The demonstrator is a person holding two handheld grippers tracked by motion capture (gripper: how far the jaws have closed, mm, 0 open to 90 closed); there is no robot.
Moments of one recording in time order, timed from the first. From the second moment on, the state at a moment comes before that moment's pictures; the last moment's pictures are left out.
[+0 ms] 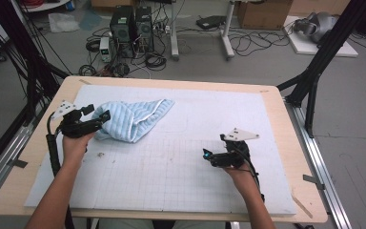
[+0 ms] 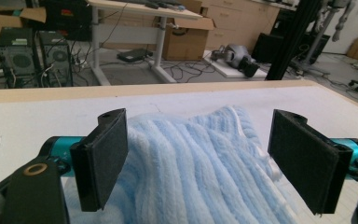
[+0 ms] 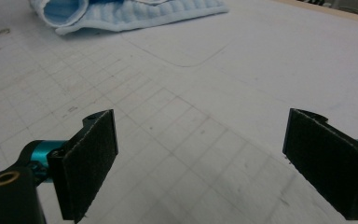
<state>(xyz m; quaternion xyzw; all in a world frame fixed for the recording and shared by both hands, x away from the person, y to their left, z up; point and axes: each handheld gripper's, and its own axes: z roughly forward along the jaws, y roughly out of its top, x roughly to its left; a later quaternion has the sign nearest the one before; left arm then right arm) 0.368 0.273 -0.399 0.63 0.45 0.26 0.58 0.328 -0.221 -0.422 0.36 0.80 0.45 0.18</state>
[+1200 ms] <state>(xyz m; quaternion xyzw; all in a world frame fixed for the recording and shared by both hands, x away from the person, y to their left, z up) 0.362 0.293 -0.411 0.64 0.44 0.26 0.57 0.466 -0.009 -0.449 0.28 0.87 0.39 0.12</state>
